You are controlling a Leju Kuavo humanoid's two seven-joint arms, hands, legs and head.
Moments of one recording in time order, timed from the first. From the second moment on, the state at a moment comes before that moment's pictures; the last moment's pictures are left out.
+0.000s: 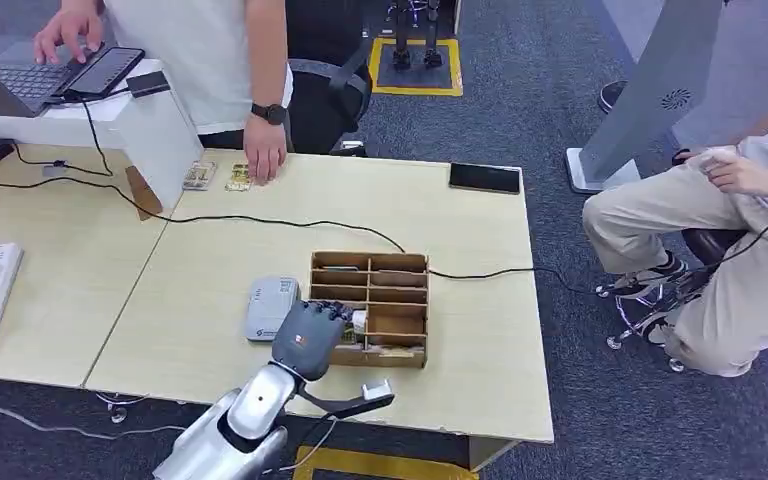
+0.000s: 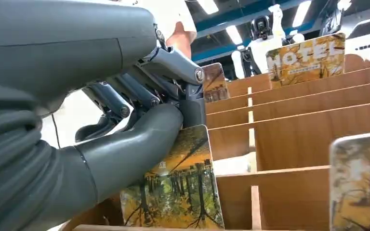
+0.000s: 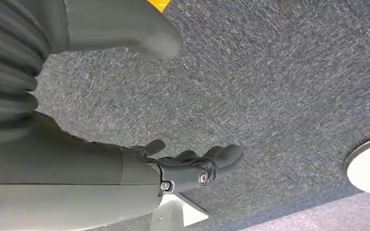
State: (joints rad) left arm -0.24 0.03 -0.62 -1.19 -1.49 0.35 0.10; right arm -0.08 0.29 -1.33 -0.48 0.79 -0.66 -0.44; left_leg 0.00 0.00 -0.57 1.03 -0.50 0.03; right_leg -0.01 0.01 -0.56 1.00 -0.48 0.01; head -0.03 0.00
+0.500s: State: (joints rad) left arm -0.16 -0.03 -0.52 -1.26 -1.36 0.65 0.03; right arm -0.08 0.29 -1.33 -0.48 0.85 -0.66 -0.46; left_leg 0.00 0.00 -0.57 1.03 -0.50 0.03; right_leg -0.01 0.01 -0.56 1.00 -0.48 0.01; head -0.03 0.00
